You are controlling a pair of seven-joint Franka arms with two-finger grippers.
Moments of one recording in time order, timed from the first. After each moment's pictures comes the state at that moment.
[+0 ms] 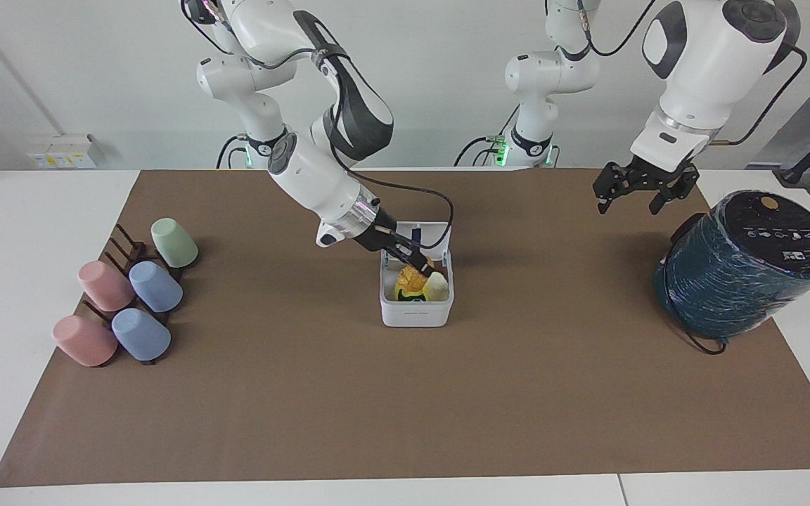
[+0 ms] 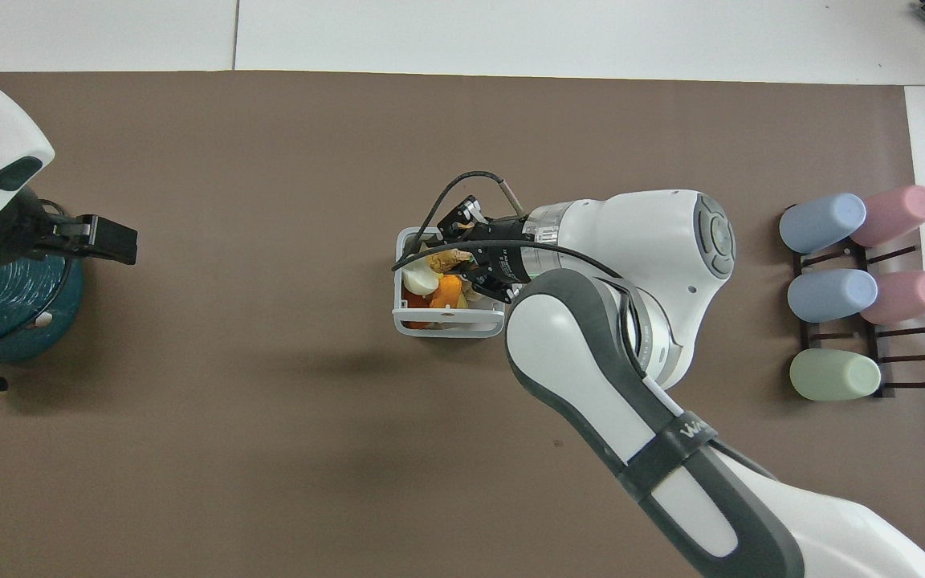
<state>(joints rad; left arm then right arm) 0.01 0.01 -0.13 -1.64 0.01 1.66 -0.02 0.43 0.29 0.07 -1.81 0.82 2.42 0.81</state>
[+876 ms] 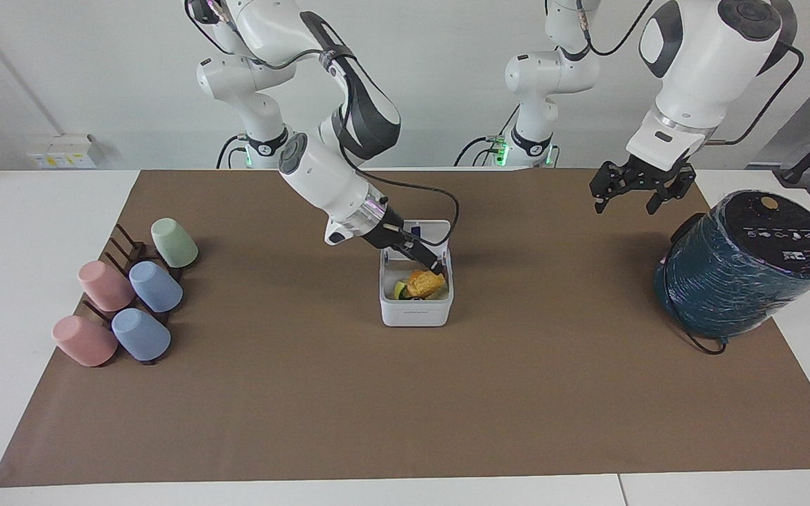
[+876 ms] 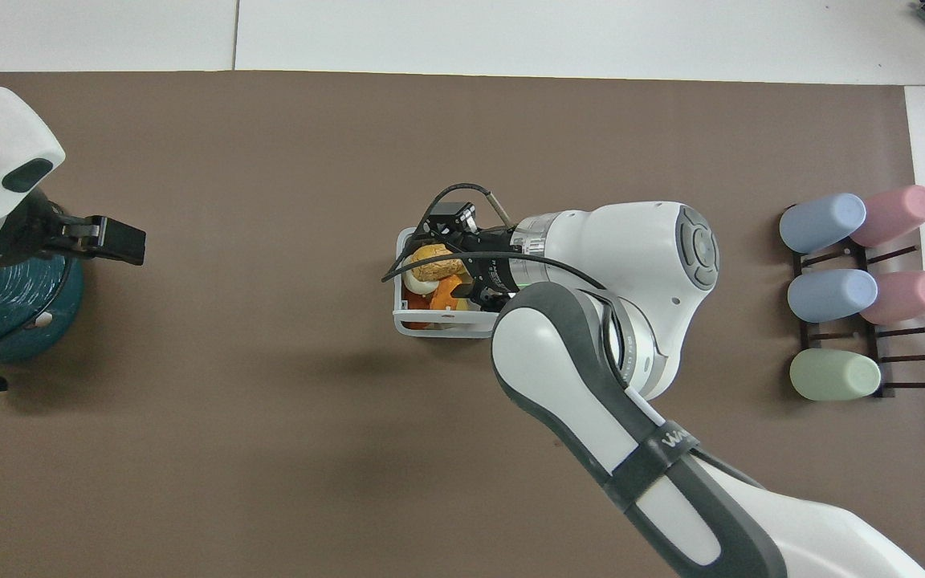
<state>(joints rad) 0.00 0.01 -0.14 -1.64 0.01 1.67 -0.02 0.45 0.29 0.06 -1.83 0.83 2.44 0.76</state>
